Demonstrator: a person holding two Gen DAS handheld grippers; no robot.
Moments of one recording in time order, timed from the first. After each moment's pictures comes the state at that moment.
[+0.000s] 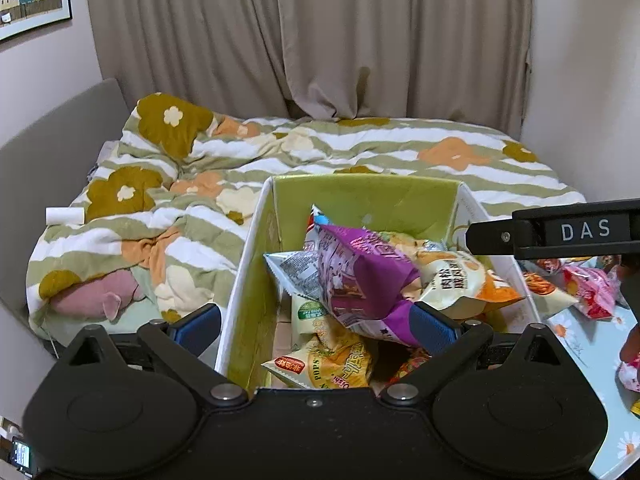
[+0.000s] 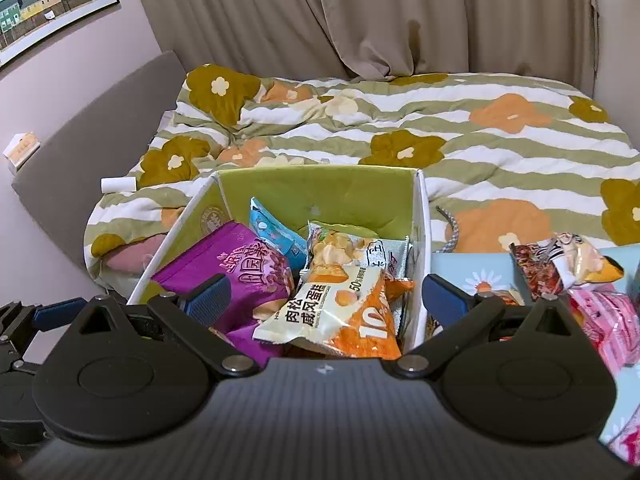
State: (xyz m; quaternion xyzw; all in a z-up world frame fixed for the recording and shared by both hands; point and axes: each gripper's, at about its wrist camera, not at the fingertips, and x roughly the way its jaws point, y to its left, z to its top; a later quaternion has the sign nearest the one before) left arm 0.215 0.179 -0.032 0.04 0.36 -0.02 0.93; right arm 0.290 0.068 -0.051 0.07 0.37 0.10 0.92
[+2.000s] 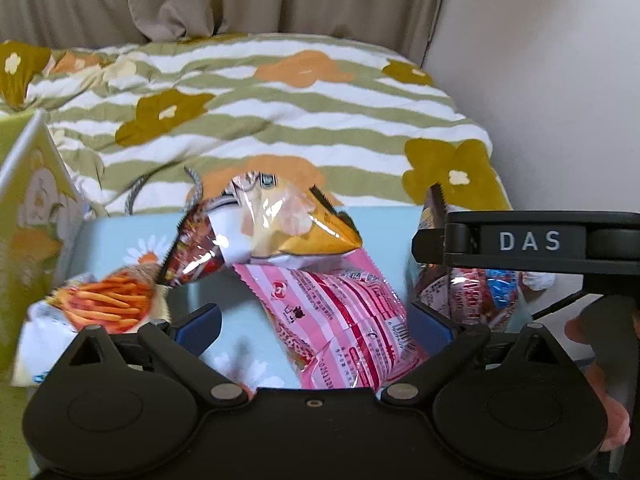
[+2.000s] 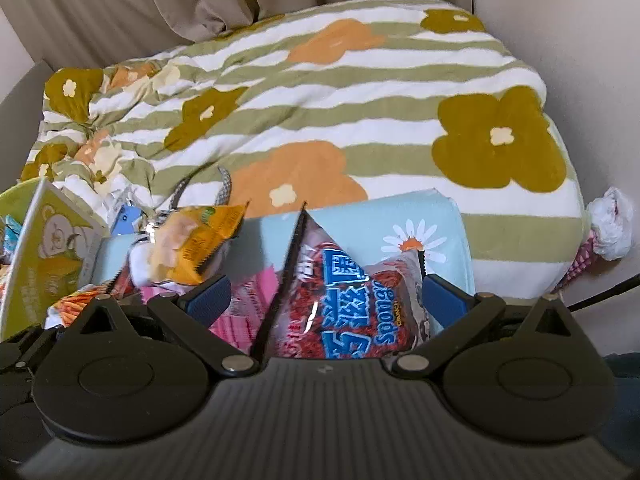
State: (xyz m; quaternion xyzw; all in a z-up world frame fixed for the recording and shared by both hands) left arm 0.316 -0.176 -0.143 0.00 0.48 -0.12 0.87; right arm 0.350 -0.292 -0.146 0.11 0.47 -0.01 0.88
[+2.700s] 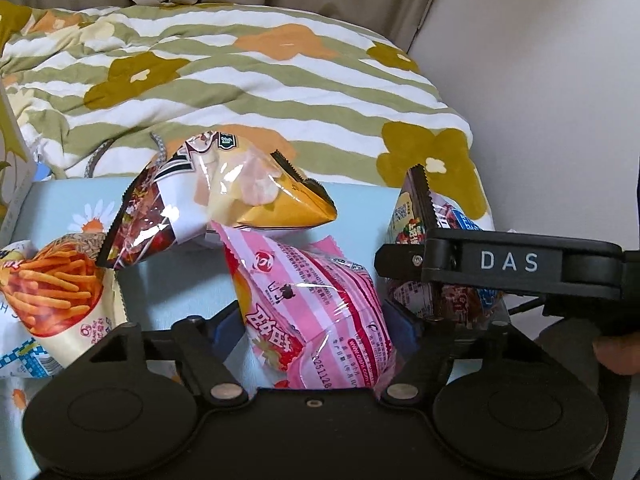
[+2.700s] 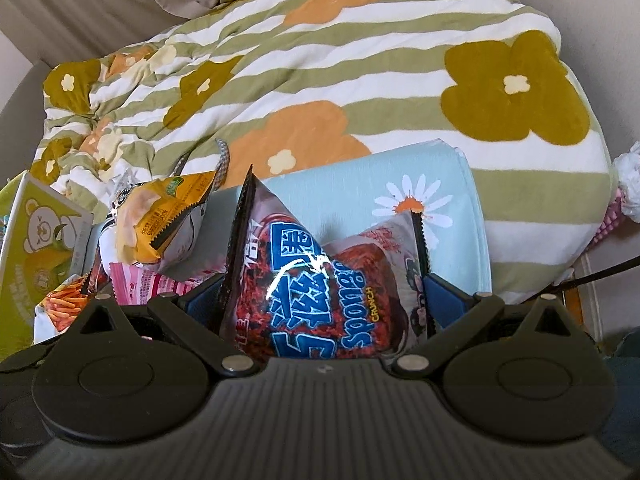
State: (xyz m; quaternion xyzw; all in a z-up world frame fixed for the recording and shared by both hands) left arm 0.326 -0.189 -0.159 -0.05 0.50 -0.16 0.85; right arm 0.359 -0.316 -0.180 0.15 0.51 0.01 0.85
